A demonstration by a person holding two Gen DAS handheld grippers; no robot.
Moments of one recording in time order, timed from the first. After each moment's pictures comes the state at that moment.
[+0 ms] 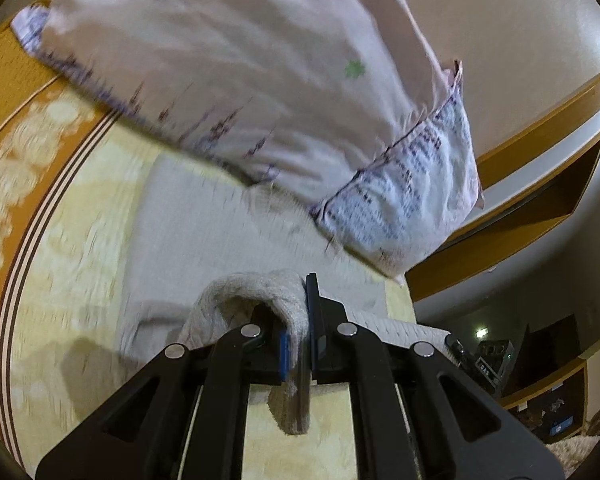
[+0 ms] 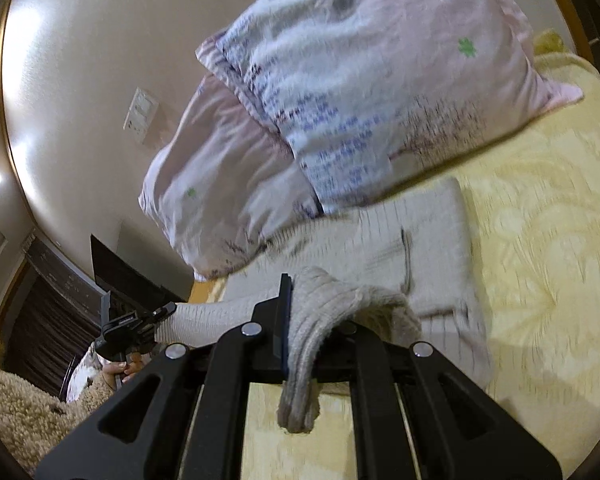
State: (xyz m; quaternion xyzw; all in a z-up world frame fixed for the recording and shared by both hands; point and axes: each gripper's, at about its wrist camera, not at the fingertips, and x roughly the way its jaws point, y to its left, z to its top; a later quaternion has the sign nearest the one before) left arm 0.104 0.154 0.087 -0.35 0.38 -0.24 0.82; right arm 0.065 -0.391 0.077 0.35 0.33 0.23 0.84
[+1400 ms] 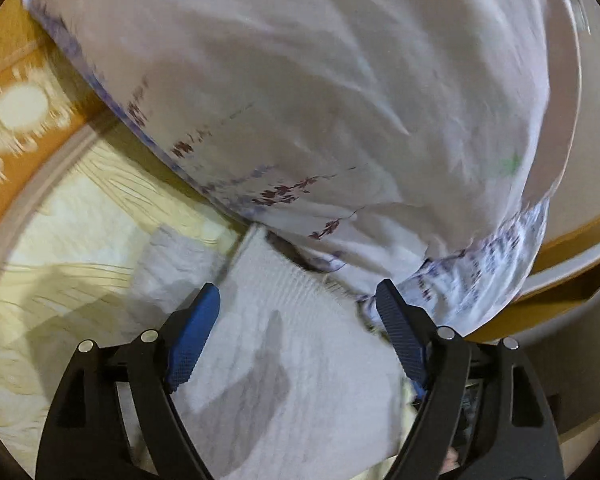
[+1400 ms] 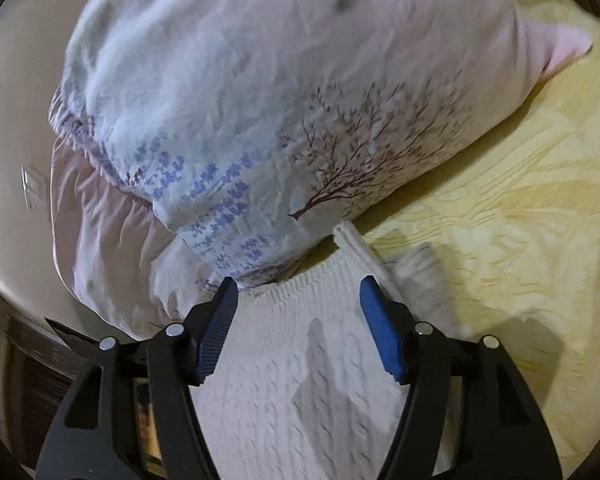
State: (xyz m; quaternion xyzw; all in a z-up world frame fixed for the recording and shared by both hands) left arm 0.223 0.162 0.026 -0.42 0.41 -0.16 0.80; right arm 0.199 -0.410 0.006 0.41 0.41 0.12 0.81
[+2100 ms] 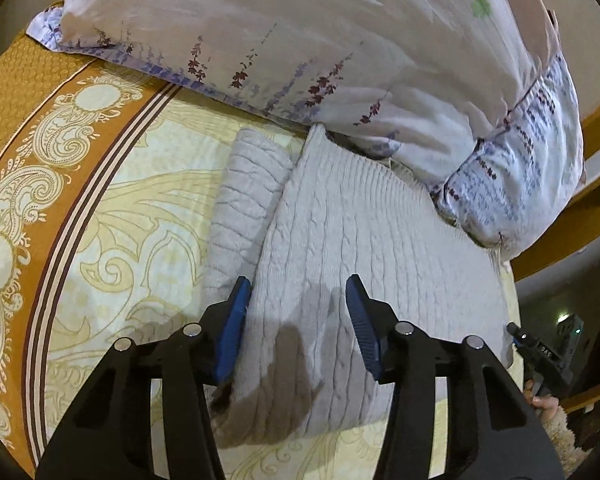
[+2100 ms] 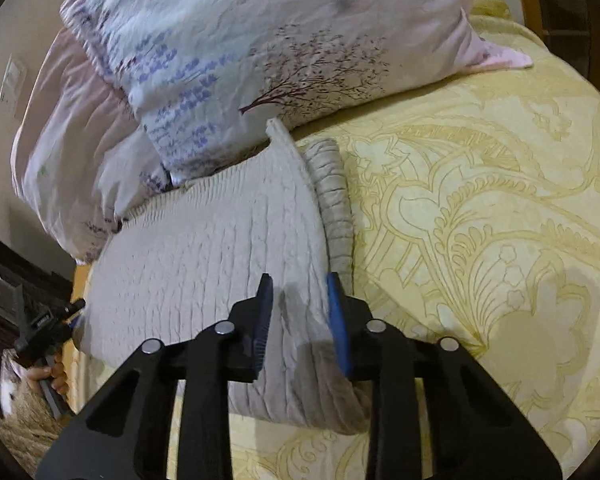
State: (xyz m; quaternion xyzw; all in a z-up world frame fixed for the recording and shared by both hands) left arm 0.151 0.143 0.012 -0.23 0.47 -0.12 0.84; right arm 0.121 -0.399 0.002 0.25 0.48 0.08 0.84
